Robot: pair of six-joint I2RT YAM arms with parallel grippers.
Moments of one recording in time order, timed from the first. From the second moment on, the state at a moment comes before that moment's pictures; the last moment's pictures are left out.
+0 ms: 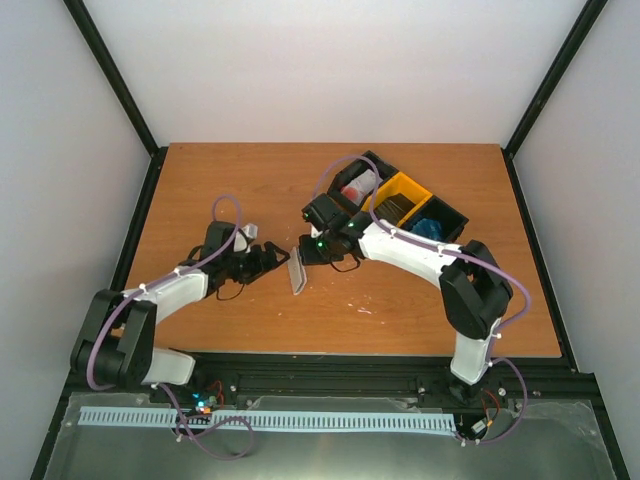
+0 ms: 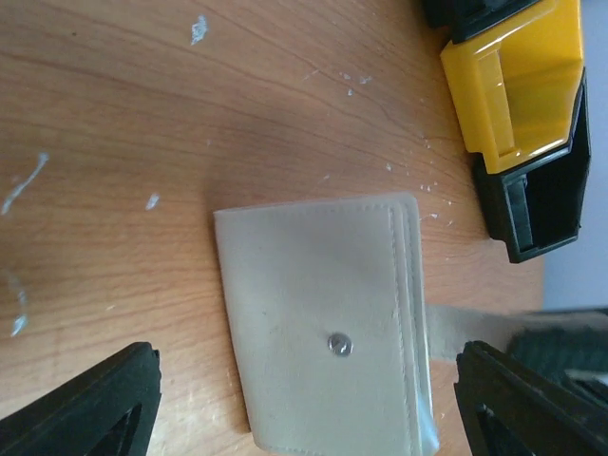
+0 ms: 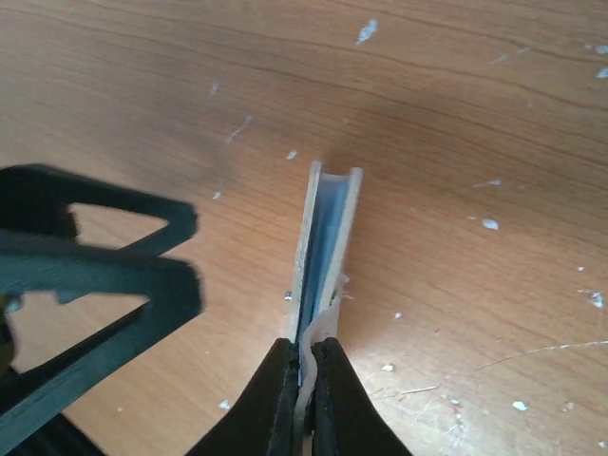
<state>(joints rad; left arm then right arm) -0.28 1.34 0.55 0.00 0.54 -0.72 0.82 1.84 1.40 -0.57 -0.16 0.60</state>
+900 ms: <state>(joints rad) -0.30 1.45 0.60 -0.02 0.61 -0.71 0.82 1.76 1.29 -0.50 -0.30 0.57</state>
